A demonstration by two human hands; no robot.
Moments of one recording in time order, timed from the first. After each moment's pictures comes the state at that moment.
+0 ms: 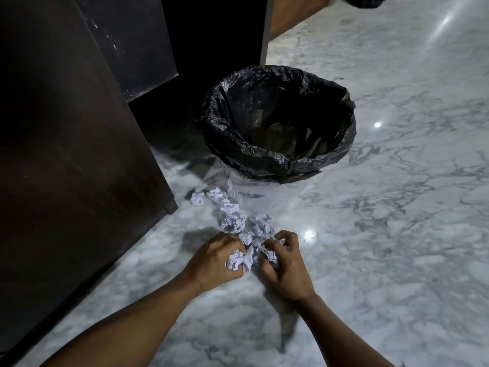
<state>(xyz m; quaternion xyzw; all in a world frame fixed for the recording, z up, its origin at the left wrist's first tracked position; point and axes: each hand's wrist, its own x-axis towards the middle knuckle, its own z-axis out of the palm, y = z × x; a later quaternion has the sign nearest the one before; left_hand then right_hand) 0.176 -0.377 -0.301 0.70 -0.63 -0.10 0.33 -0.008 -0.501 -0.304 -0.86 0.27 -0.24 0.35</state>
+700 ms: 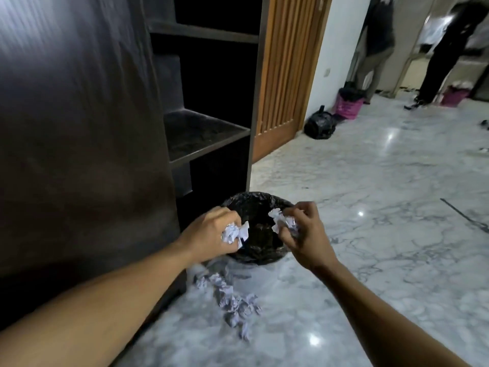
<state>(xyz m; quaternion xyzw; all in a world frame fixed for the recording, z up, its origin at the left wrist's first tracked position) 0.220 -0.413 0.013 0.67 -0.66 0.06 0.33 0.003 -0.559 0.018 -0.87 0.21 -0.39 0.22</state>
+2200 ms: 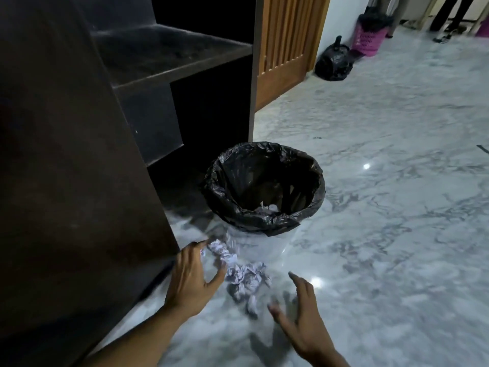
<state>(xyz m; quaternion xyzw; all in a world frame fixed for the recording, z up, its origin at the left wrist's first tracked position) 0.211 -0.377 -0.226 0.84 -0.44 -0.02 0.31 -0.044 -0.493 -0.246 -0.80 0.39 -0.17 0.43</state>
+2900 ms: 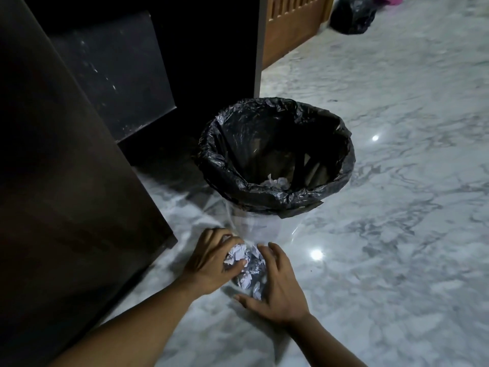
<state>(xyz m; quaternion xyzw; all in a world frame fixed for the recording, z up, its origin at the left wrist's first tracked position) 0.228 -0.422 -0.296 0.76 -0.61 -0.06 0.21 0.030 -0.505 -0.296 -0.90 0.29 -0.15 0.30</state>
